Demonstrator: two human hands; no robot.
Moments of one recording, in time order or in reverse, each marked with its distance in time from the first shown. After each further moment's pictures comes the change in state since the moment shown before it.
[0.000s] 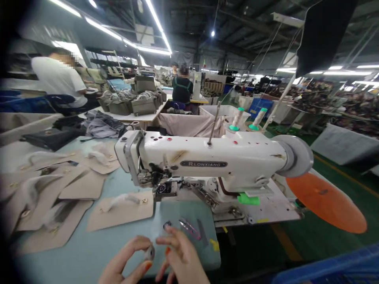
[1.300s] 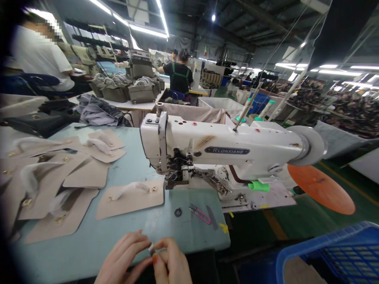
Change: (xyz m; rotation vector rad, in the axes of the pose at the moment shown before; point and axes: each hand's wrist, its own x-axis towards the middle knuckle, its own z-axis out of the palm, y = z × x) left_hand -0.022 -0.022 -0.046 0.517 0.091 0.547; right_hand -0.004 0.032 0.083 -0.546 0.244 -0.229
